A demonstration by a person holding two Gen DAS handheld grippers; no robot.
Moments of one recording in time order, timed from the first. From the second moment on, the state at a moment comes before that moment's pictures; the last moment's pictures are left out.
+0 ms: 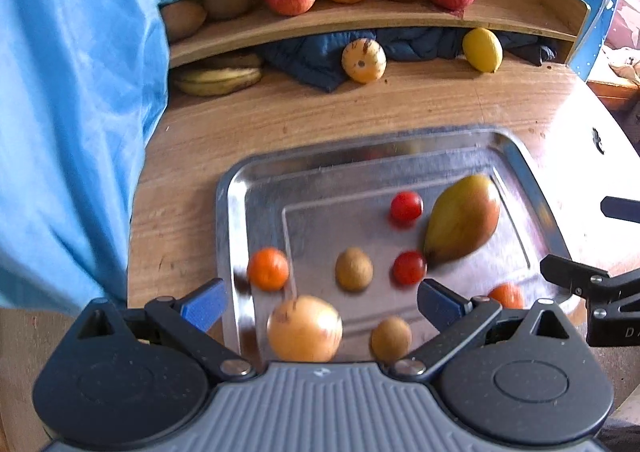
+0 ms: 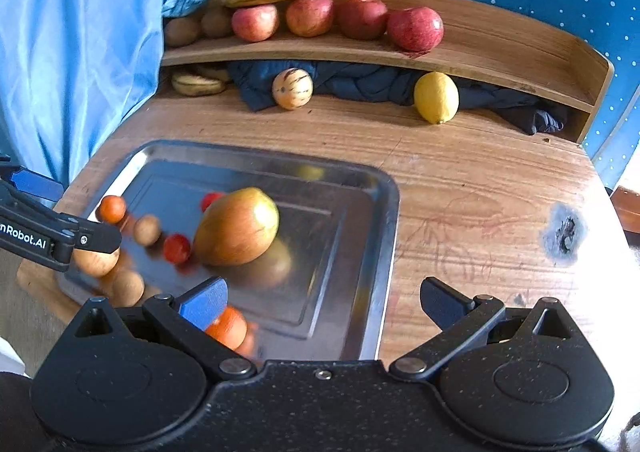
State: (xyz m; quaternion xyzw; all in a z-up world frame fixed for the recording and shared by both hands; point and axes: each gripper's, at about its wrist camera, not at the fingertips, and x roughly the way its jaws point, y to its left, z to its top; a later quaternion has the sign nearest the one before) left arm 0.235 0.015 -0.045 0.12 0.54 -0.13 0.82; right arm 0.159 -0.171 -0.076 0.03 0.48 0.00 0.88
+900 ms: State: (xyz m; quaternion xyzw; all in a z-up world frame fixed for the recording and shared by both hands) left arm 0.325 -0.035 -0.051 0.12 0.51 -0.18 0.83; right arm 0.217 -0.195 -0.083 0.05 0.46 -0.05 0.89
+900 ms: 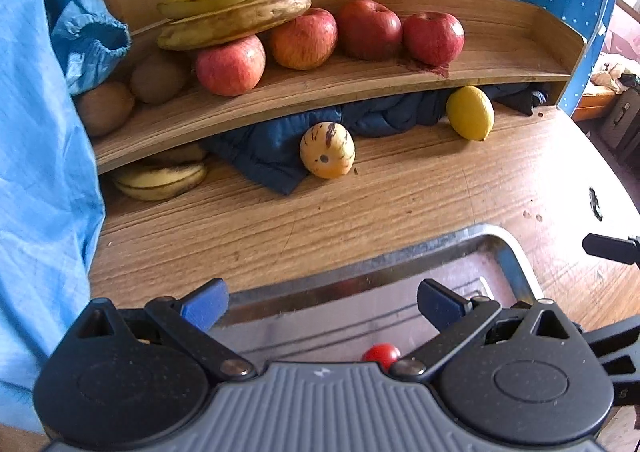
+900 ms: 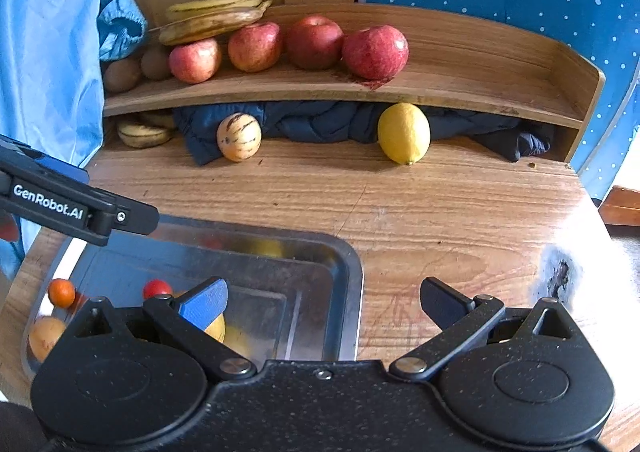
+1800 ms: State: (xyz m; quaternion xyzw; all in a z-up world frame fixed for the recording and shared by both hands) left arm 0.409 -0.037 -0.083 0.02 0.54 -0.21 0.81; right arm 0.256 -0.188 -0.101 0.06 0.48 -0.12 0.86
